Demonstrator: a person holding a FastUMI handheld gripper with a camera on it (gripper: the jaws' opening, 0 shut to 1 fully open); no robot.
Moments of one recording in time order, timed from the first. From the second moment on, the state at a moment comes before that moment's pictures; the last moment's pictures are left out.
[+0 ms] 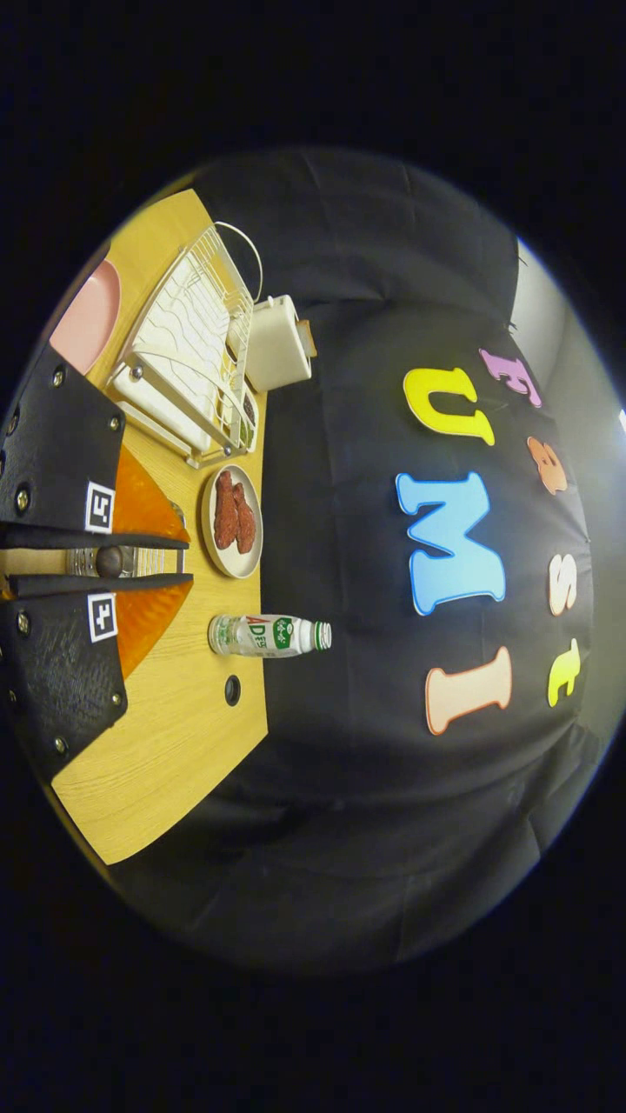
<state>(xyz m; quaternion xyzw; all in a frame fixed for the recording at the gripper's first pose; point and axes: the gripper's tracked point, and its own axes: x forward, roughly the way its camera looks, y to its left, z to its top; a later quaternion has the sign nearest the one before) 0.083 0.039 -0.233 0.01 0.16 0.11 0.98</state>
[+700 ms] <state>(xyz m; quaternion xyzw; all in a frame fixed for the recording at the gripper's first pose) 0.079 0.037 -0.133 -0.02 0.13 0.09 0.99</state>
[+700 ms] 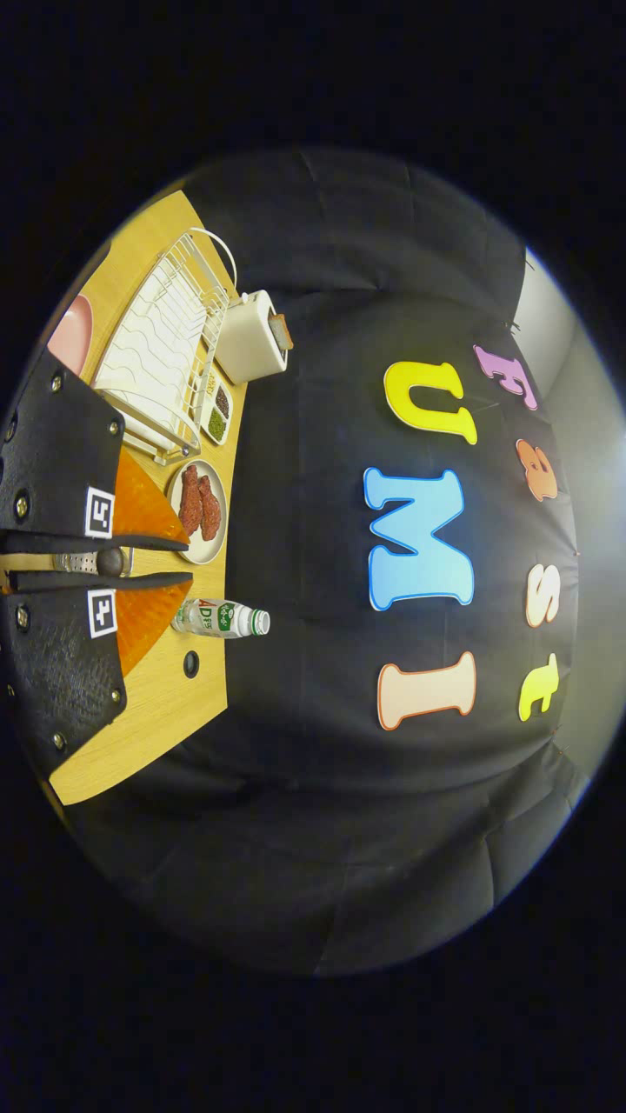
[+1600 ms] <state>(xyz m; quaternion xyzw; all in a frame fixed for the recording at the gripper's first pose) -0.005 0.055 -0.045 0.00 0.08 0.07 0.99</state>
